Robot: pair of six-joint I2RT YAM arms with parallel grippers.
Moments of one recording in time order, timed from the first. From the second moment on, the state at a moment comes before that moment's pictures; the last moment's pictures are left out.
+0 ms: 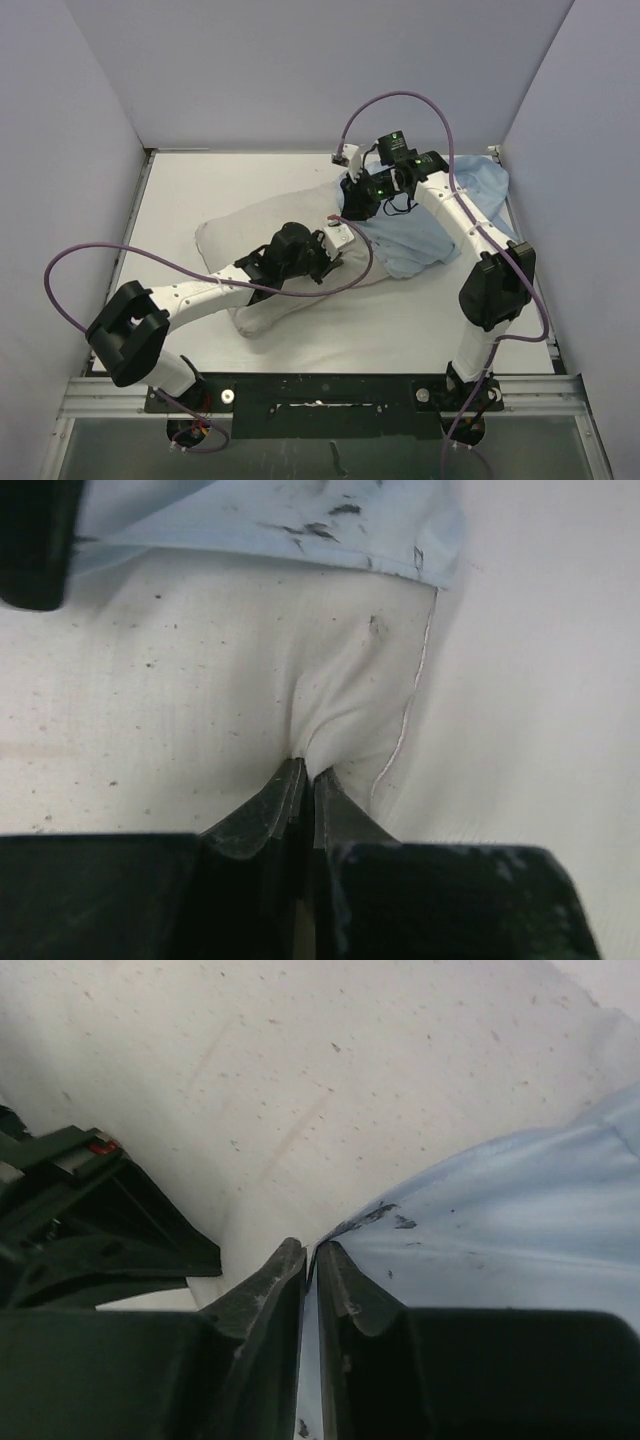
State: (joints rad) left arm -0.86 1.49 0.91 0.13 0.16 0.17; right arm 0.43 1.81 1.78 -0.93 -0.67 -0.45
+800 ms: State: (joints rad) left arm -1.14 1.40 1.19 -0.25 -0.16 0.19; right arm -0.09 1.48 1.37 -0.90 -1.19 -0.53
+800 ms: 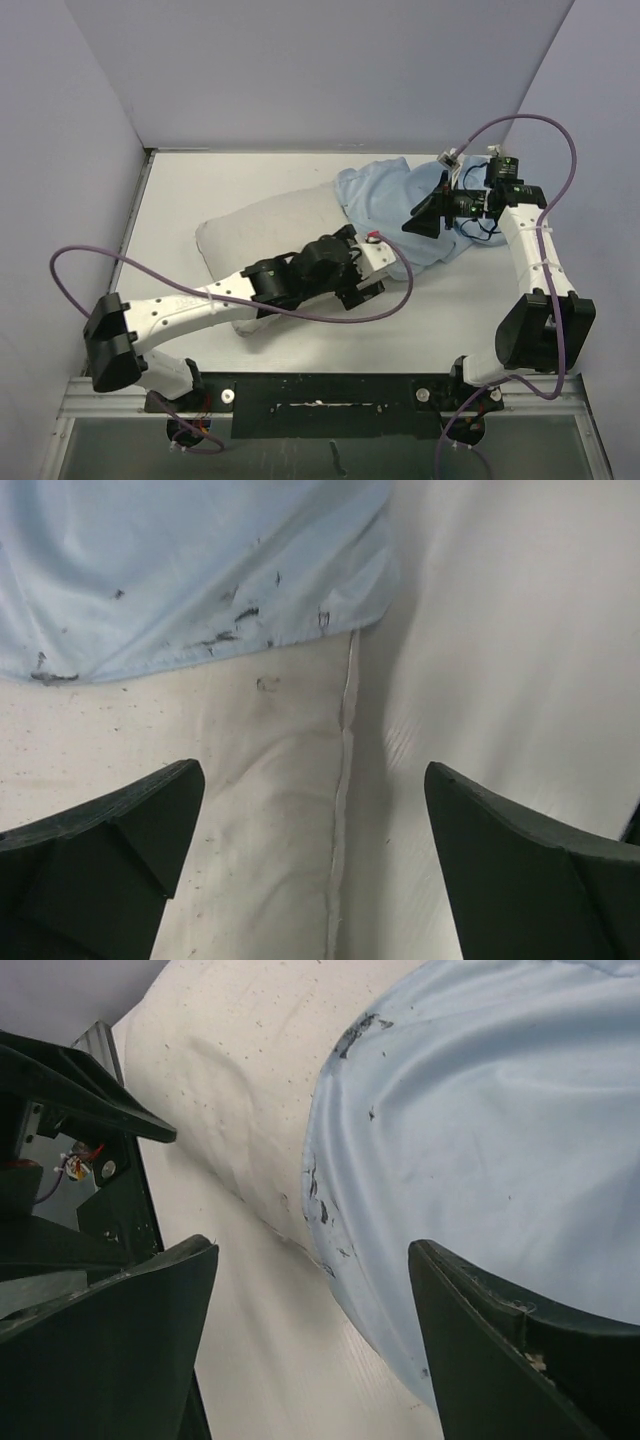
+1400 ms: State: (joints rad) left arm -1.16 1.83 1.31 -0.38 -0.54 0.38; right arm -0.13 1.47 1.26 -0.82 -1.20 -0.55
